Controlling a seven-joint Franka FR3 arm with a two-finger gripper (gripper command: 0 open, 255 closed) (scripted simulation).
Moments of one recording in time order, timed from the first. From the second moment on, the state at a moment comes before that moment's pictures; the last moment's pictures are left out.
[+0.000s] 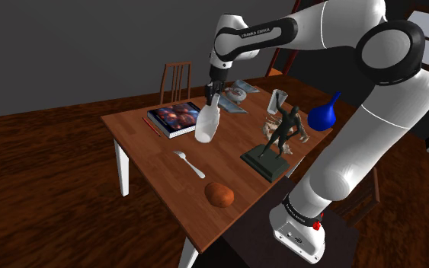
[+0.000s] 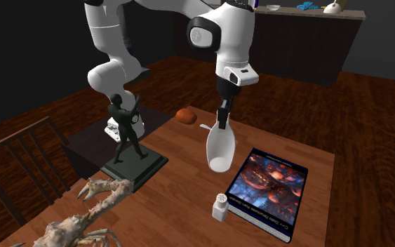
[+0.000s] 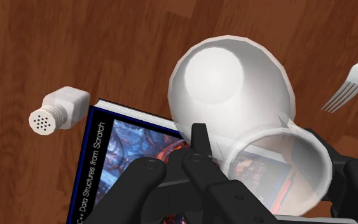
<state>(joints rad) 0.04 -0.01 -0.06 -2.07 -0.02 2.03 -0.23</state>
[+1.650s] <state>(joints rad) 0.04 -0.06 -0.06 -1.79 -0.02 1.70 -0.23</state>
